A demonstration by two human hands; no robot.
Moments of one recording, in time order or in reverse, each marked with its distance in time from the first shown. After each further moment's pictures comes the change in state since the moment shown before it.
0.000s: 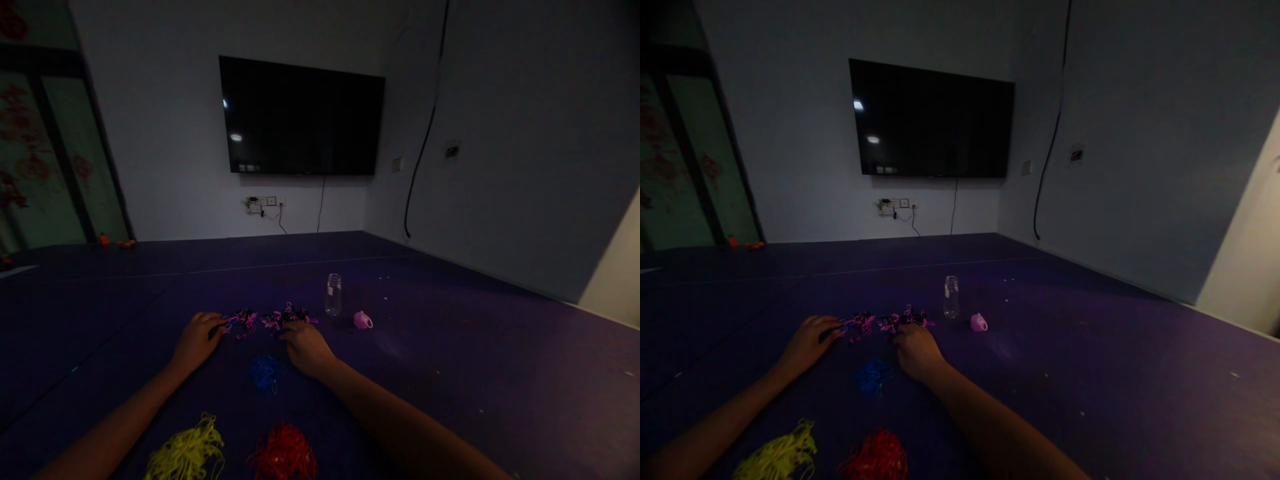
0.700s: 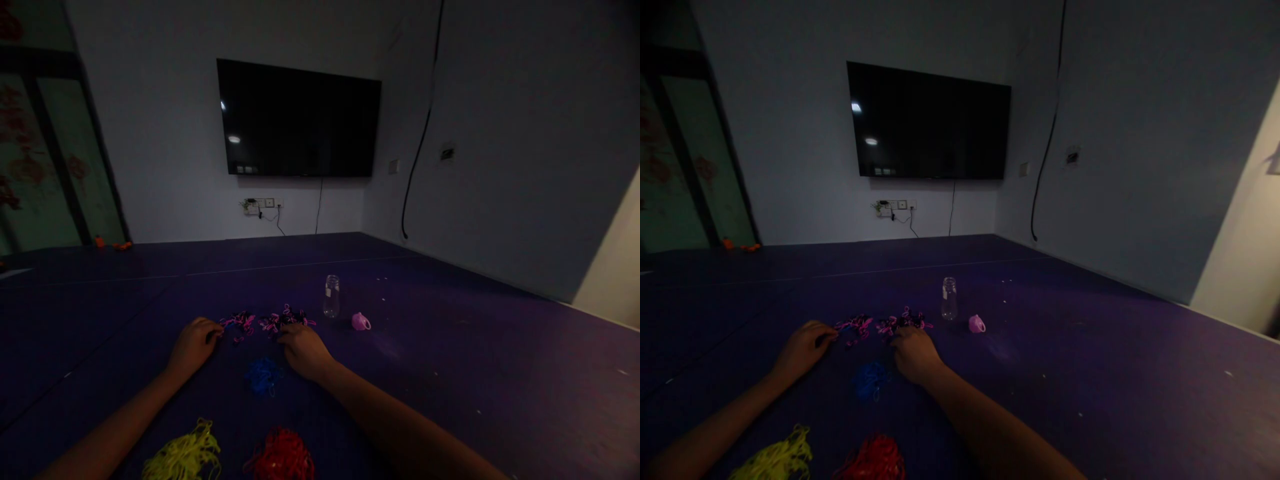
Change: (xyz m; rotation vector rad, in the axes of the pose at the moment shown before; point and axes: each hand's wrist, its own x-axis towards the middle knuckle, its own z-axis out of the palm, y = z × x) left_hand -0.002 0.006 -0.004 -0.111 0.009 -0.041; right_hand -0.001 -0.002 -0.003 -0.004 -0.016 0.001
